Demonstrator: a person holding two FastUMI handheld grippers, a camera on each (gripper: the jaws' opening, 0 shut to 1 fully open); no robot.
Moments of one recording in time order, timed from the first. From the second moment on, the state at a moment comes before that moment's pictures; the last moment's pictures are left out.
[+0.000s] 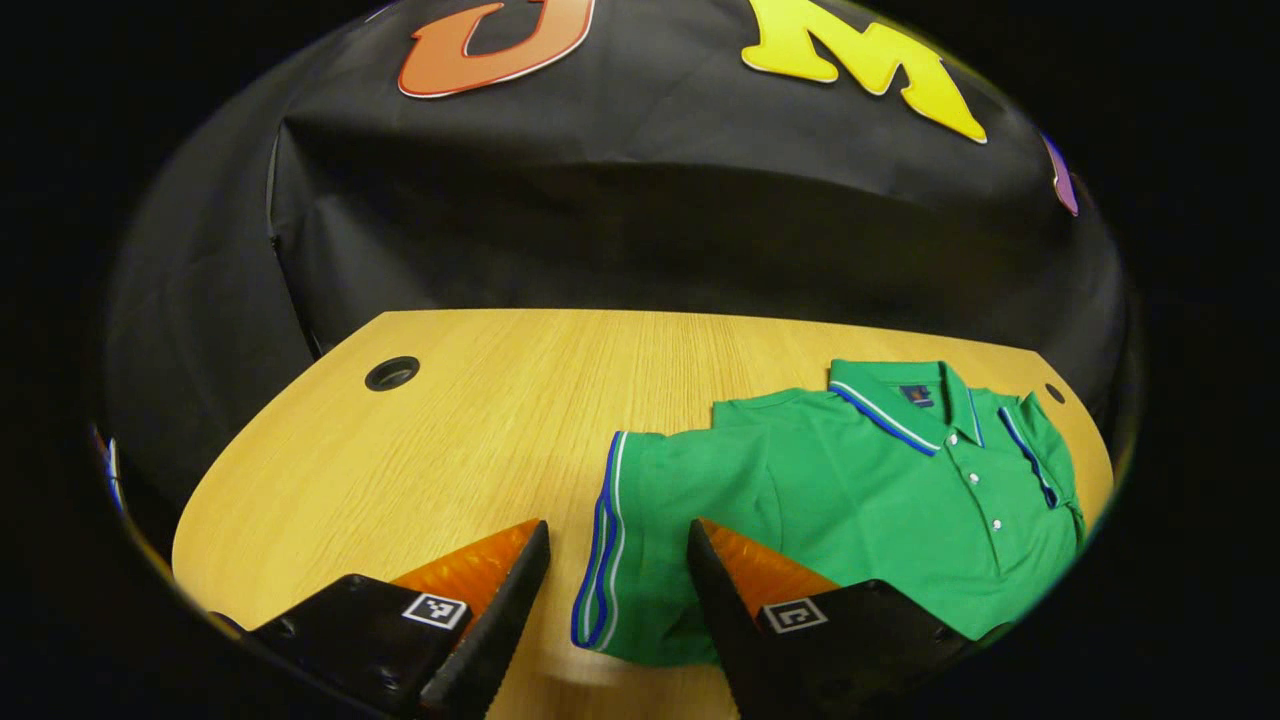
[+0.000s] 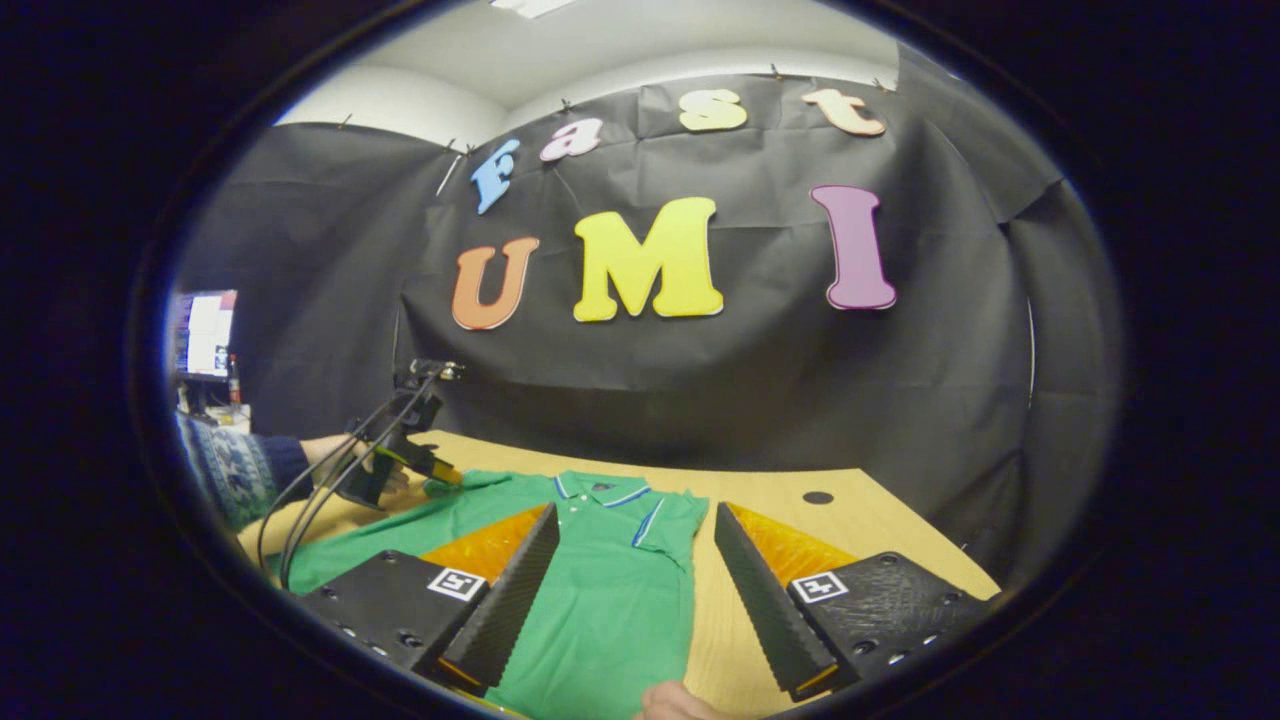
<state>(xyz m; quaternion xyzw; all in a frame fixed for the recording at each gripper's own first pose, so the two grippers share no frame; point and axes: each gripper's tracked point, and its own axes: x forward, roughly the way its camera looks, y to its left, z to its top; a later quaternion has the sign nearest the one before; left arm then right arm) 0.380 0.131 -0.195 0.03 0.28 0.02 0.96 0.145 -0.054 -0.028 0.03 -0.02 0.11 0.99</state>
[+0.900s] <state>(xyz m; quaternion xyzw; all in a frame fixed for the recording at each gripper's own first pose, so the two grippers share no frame) 0.395 0.110 -0.171 -0.01 0.25 0.06 0.97 0.154 -0.059 -0.040 0.03 0.00 0.08 1.00</state>
